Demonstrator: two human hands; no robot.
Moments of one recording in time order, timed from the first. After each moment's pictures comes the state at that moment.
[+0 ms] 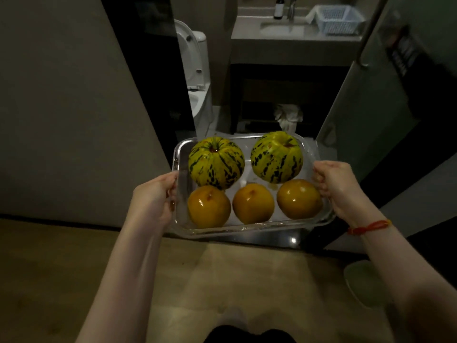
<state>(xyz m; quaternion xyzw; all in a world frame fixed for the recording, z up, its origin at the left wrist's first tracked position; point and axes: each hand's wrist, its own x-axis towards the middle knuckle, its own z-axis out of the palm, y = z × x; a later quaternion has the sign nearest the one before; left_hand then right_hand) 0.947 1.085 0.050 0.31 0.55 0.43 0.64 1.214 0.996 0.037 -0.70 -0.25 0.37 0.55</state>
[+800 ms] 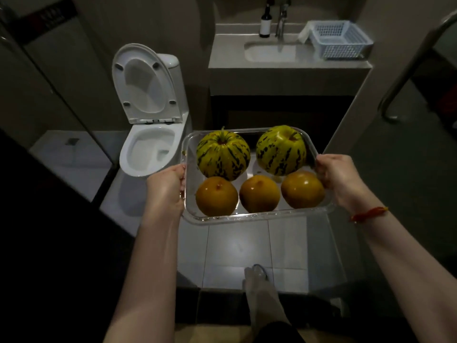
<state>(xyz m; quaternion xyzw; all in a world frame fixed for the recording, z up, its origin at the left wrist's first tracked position) 1.179 1.446 0.051 0.31 0.55 0.42 0.65 1.438 1.343 0.021 -0.71 -0.23 0.34 0.57</state>
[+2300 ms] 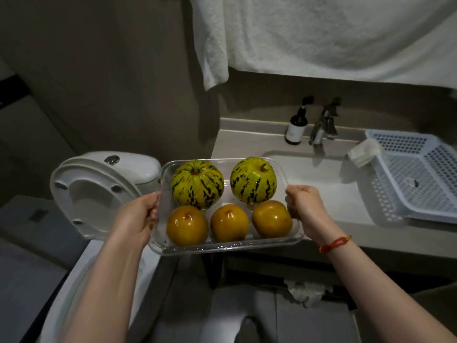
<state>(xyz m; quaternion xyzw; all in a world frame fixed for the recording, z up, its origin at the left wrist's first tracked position) 1.478 2.092 0.082 0.28 0.58 0.44 0.63 1.754 2.014 0.047 -0.69 -0.26 0.40 0.54</state>
